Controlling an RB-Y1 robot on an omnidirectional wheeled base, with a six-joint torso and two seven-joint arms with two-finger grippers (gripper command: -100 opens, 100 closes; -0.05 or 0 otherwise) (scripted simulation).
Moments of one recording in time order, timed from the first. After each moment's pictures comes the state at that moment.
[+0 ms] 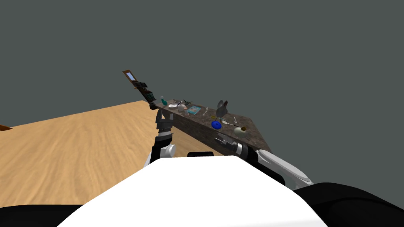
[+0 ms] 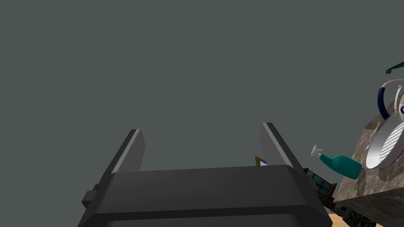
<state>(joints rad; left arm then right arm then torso) 0.47 -0.04 -0.05 -2.24 -0.02 -0.45 0.14 0.69 -1.05 0.17 -2.29 0.53 -0.42 -0.06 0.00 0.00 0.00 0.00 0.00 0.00</state>
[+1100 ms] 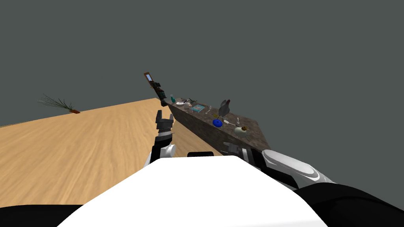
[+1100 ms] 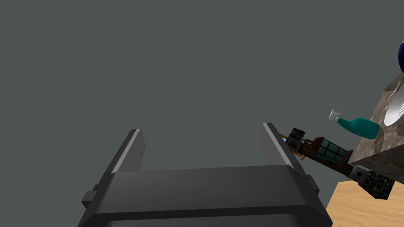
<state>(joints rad) 0.47 -0.04 -0.05 -2.24 -0.02 -0.45 0.14 0.73 -1.37 0.23 -2.19 0.72 -0.41 -0.10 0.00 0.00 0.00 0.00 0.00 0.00</state>
